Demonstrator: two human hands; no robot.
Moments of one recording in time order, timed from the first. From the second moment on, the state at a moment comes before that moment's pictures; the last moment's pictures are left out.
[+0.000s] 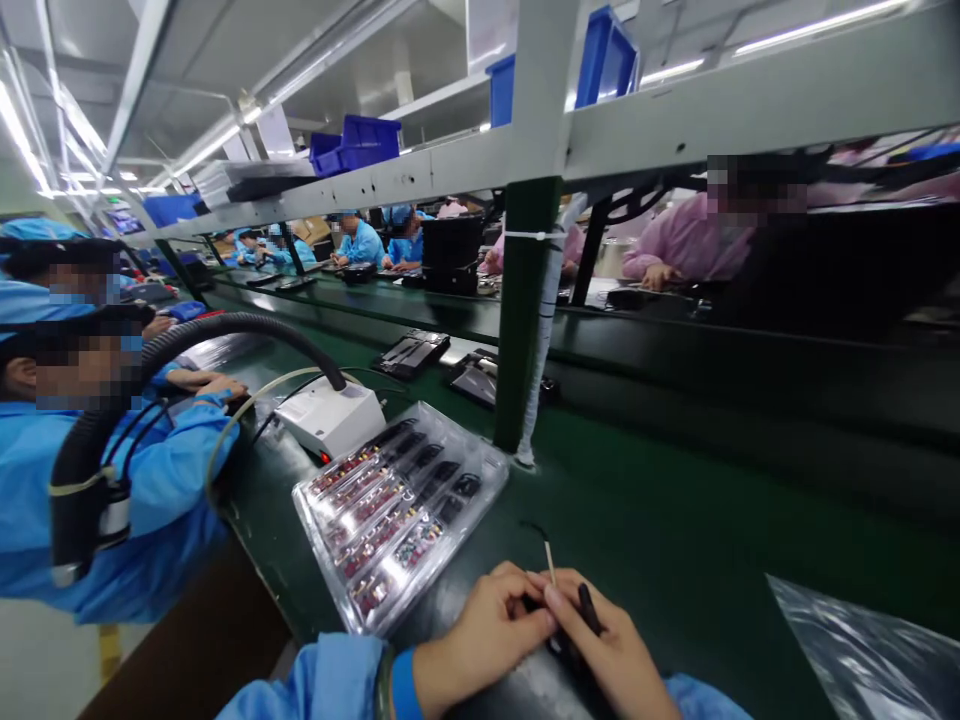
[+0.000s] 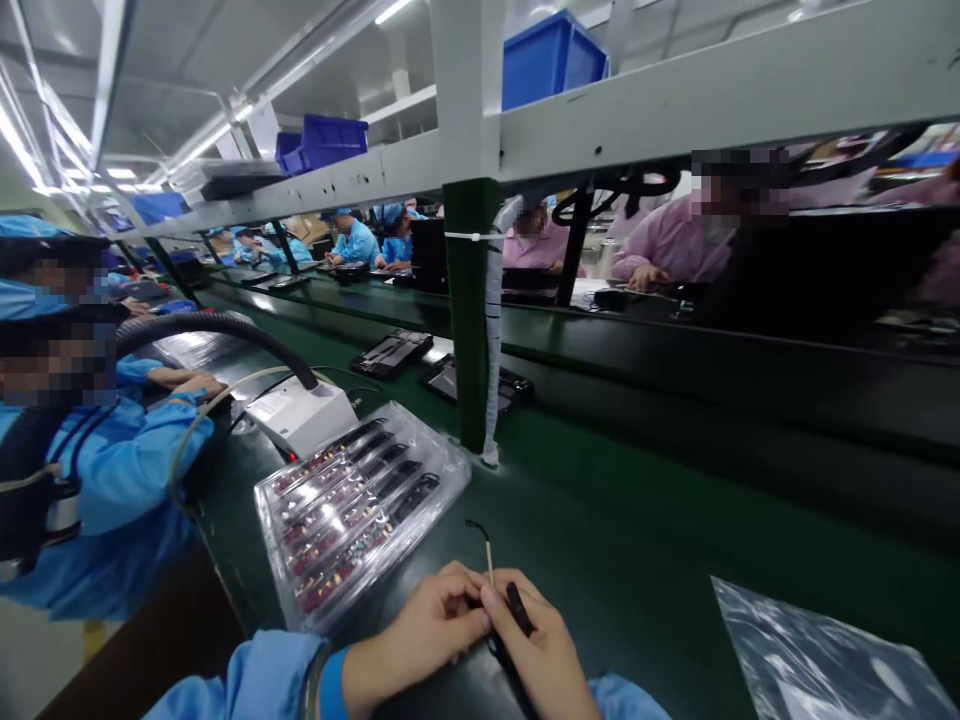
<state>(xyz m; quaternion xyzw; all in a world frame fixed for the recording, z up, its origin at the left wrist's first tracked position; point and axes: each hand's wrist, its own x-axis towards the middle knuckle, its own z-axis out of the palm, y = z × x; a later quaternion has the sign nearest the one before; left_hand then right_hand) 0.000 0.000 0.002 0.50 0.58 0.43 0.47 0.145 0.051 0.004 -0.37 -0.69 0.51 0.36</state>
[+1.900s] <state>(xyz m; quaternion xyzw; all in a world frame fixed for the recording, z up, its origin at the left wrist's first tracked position) -0.008 0.008 0.020 0.40 0.57 0.32 0.64 0.164 0.074 0.027 -0.36 -0.61 0.66 0.26</state>
